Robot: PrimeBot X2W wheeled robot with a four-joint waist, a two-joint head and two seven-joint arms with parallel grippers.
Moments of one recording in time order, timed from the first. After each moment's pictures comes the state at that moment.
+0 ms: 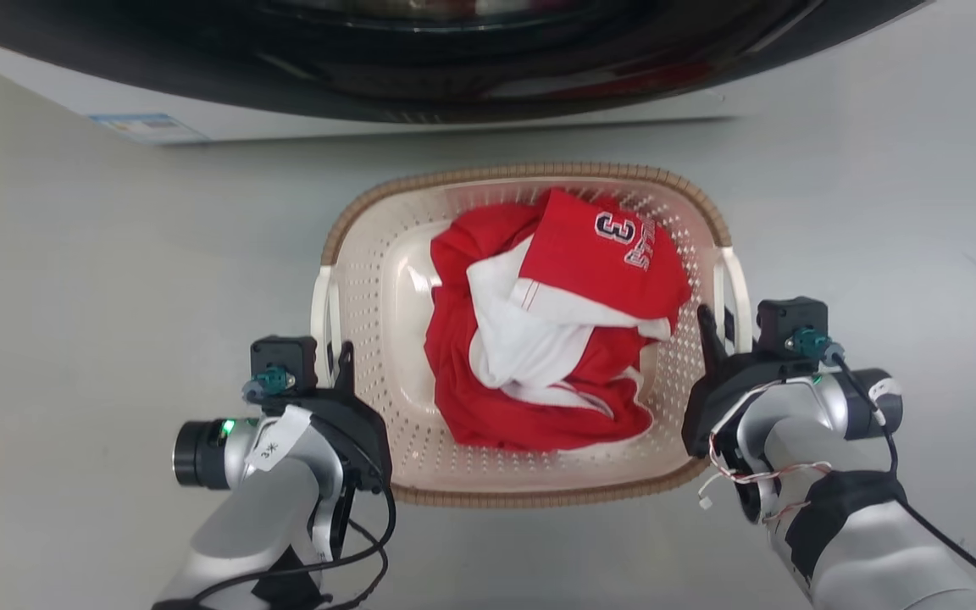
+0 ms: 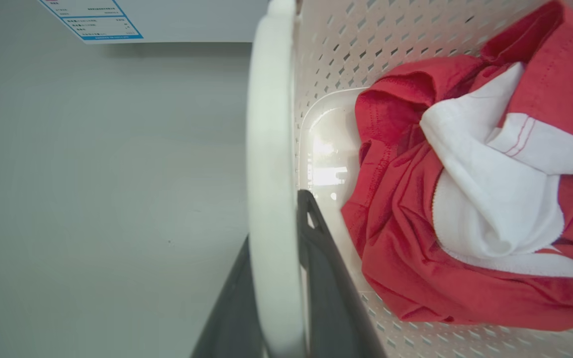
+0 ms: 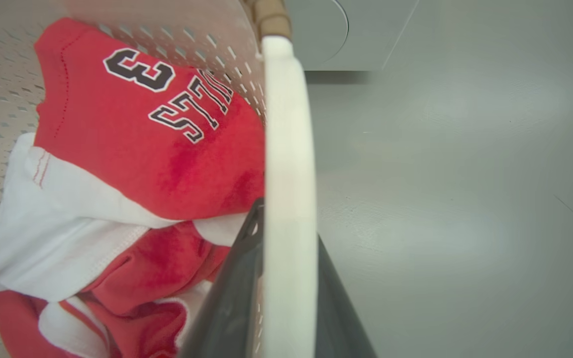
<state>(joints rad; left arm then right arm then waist) -0.74 0.03 -0.73 1.08 -0.80 0.12 -0.24 -0.81 -0.07 0.62 1.10 0.54 -0.08 -0.22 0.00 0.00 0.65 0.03</state>
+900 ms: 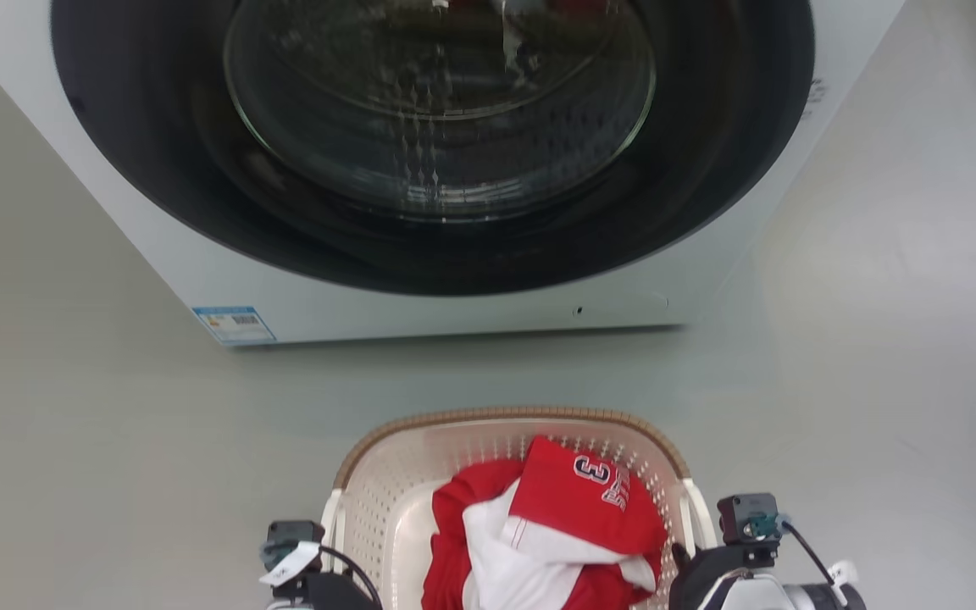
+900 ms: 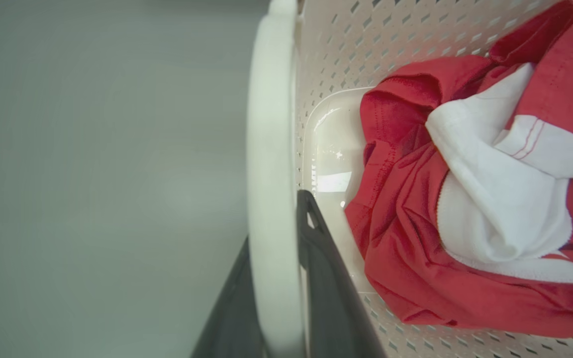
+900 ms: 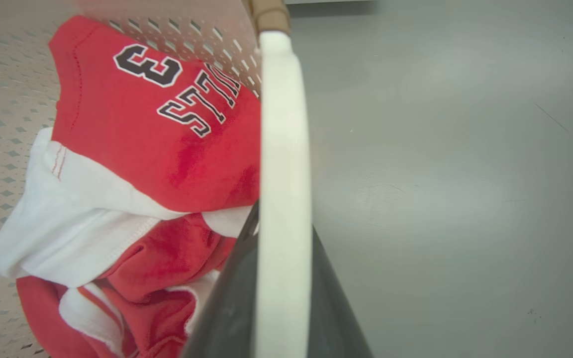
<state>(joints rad) -0.49 0.04 -0.81 1.17 -0.88 0.08 -0.09 -0.50 -0.06 0.81 1.04 0.75 -0.10 -0.04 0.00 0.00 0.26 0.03</state>
